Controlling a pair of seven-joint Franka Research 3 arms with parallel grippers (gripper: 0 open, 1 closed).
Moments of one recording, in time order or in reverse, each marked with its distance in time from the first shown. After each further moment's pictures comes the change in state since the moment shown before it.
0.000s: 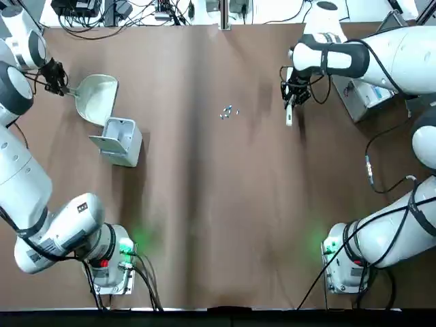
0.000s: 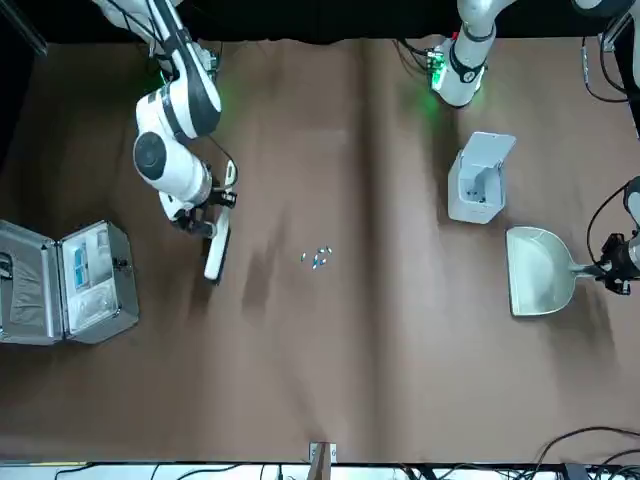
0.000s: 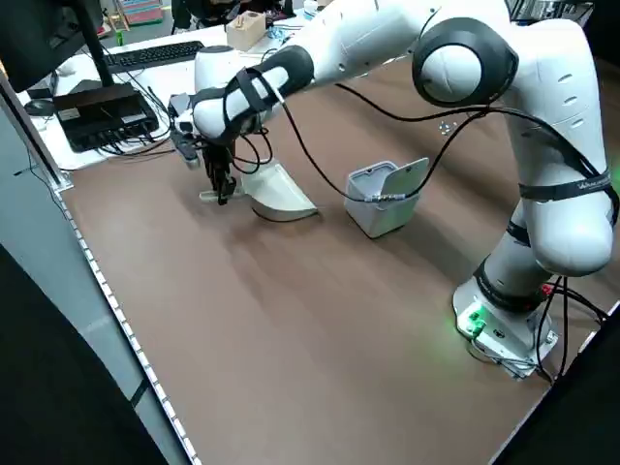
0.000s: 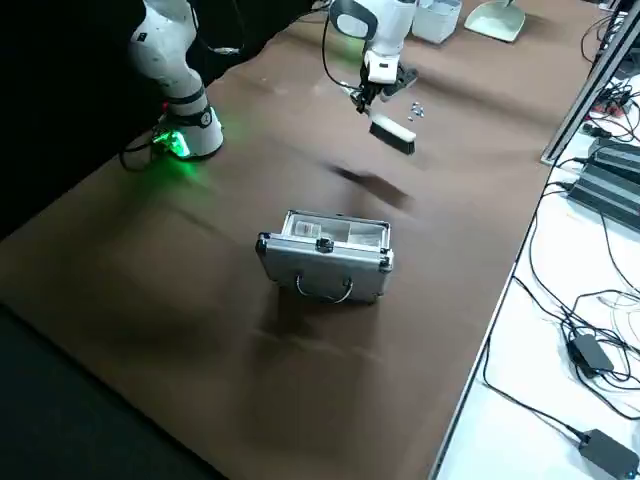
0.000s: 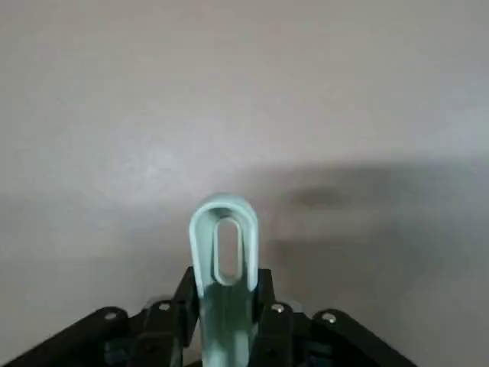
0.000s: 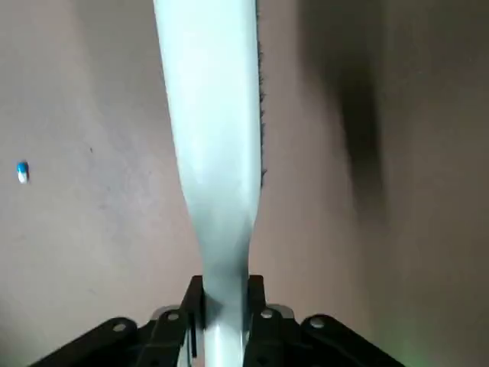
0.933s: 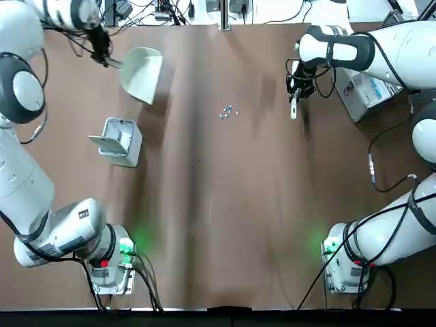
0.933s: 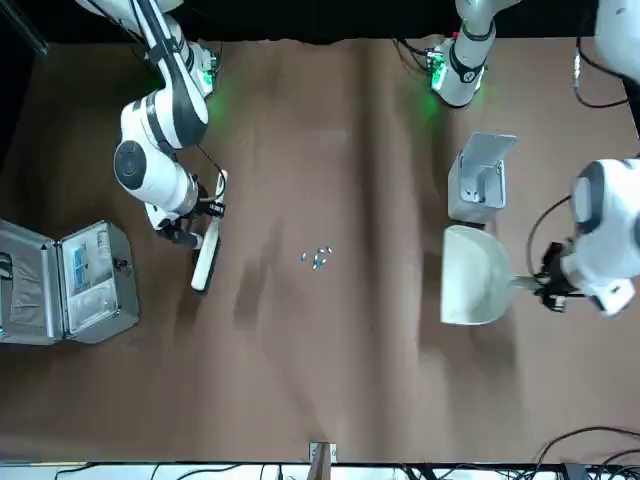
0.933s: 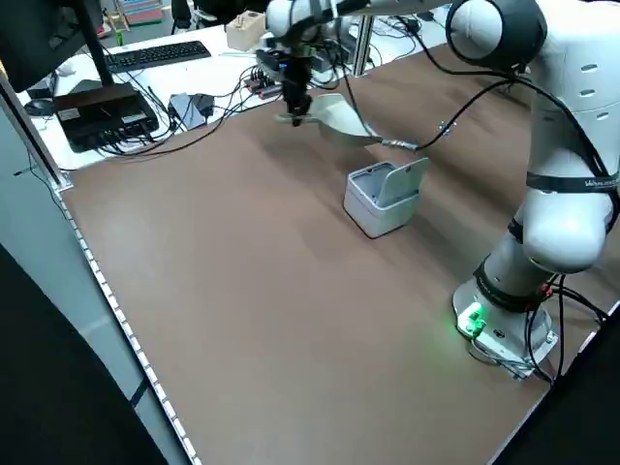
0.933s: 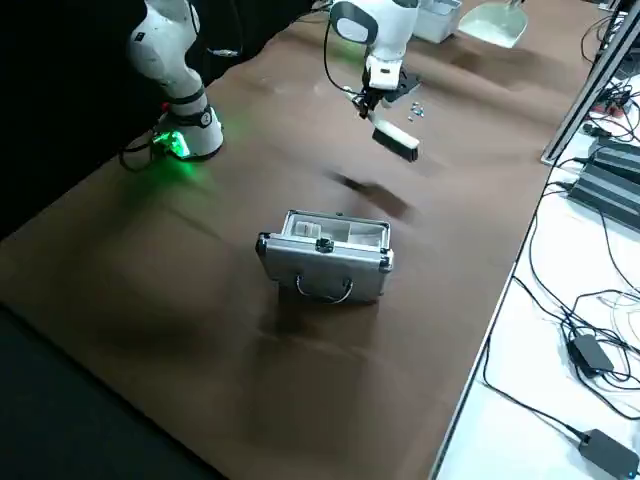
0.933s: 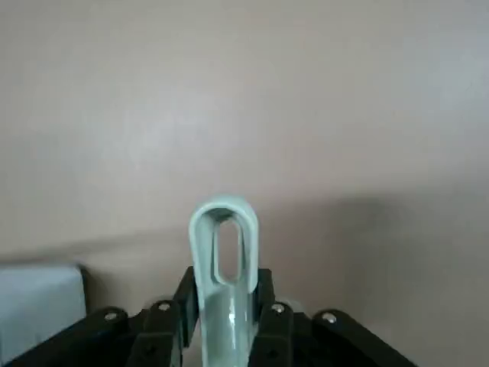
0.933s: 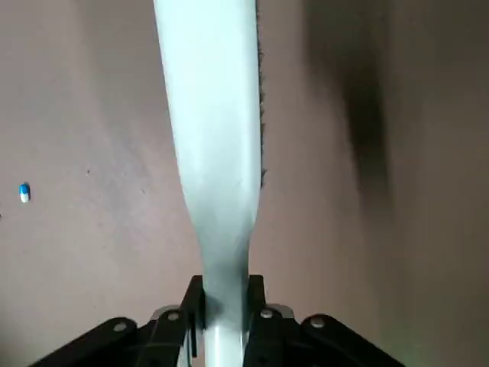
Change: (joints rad) left arm -0.169 -0.167 -0.270 -0.027 0.022 -0.231 -0.308; right arm -0.051 0.006 0.002 0.020 0.000 -0.006 -0.026
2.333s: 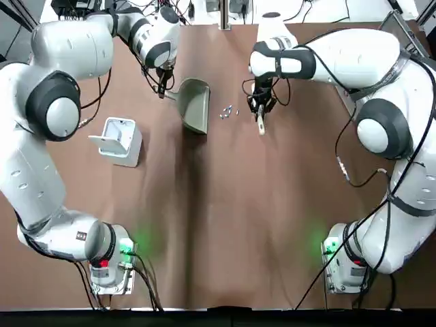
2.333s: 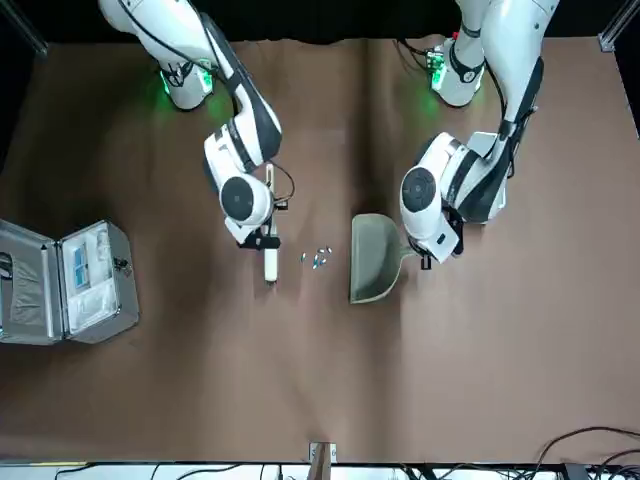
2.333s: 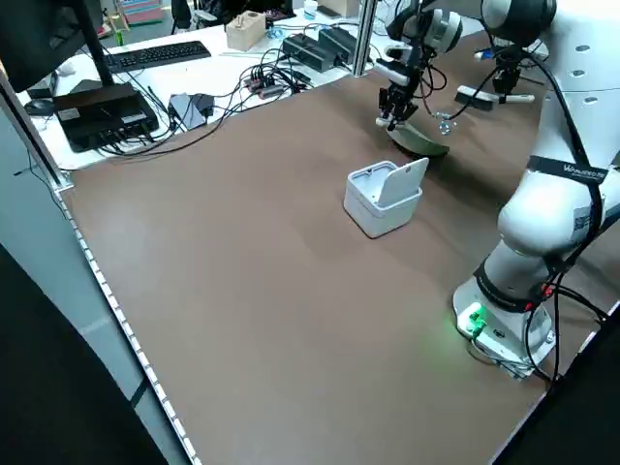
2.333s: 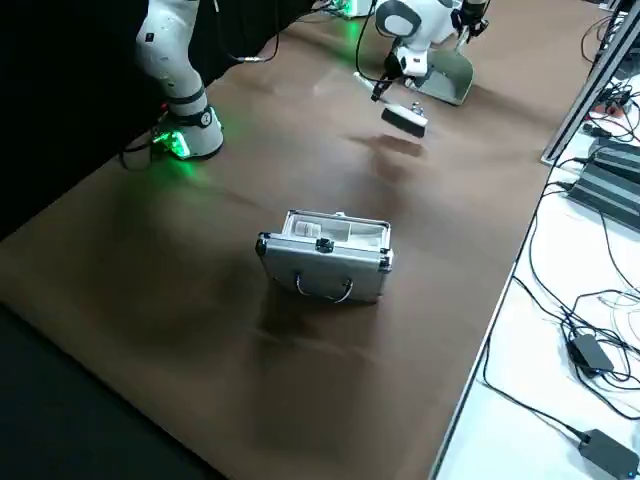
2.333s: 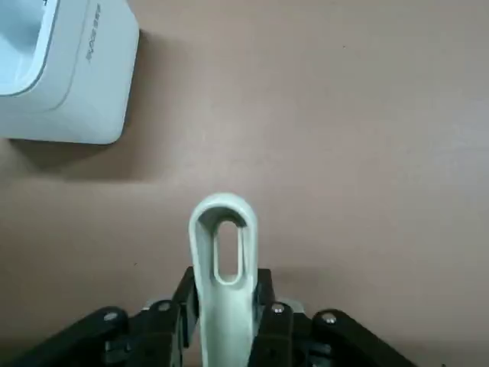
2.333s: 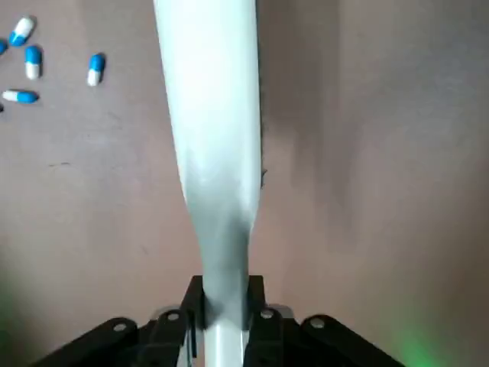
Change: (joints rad) left arm -0.529 0.001 0.000 -0.164 0.197 -0.027 -0.806; right arm 0.248 0.338 0.023 0.367 0.003 -0.195 0.032
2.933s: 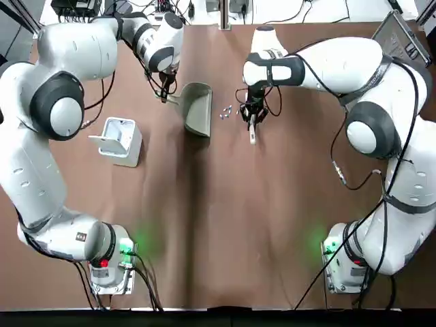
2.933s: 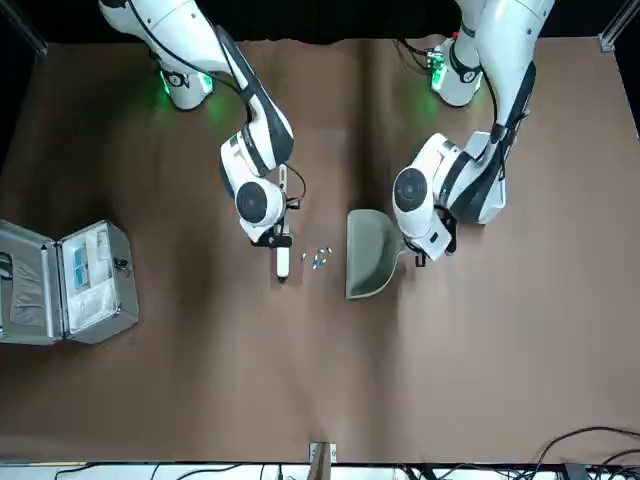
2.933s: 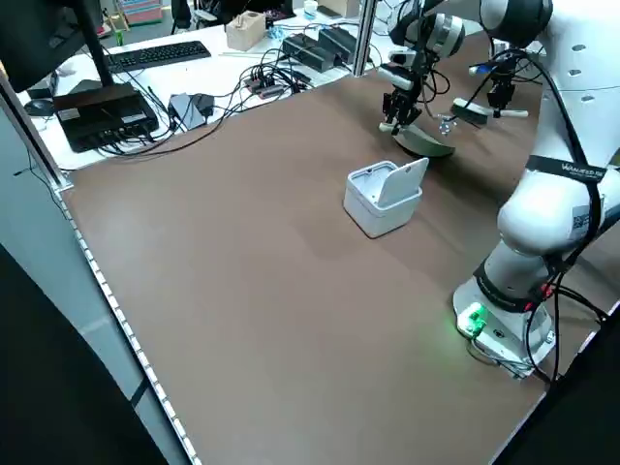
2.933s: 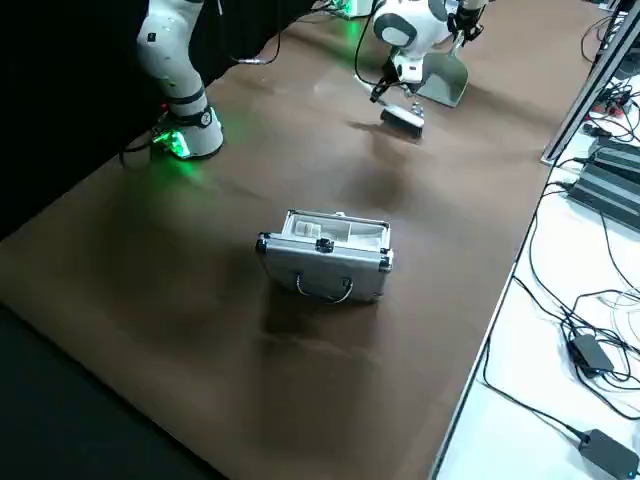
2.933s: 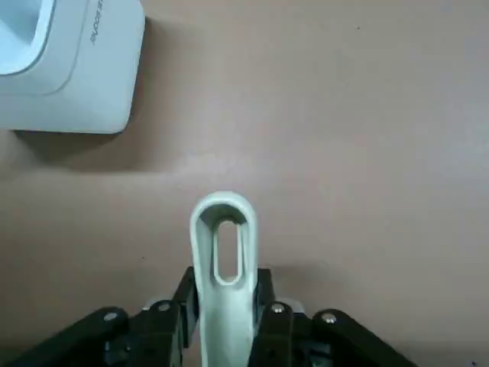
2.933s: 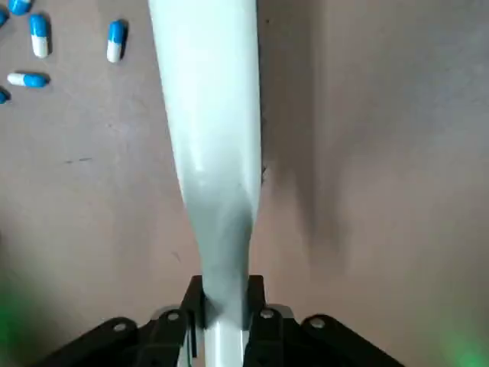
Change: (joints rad) left arm -0.019 0.026 0.000 0.000 0.000 -0.003 -0.012; right arm 0.040 0.072 0.000 0.008 0.096 0.062 0.009
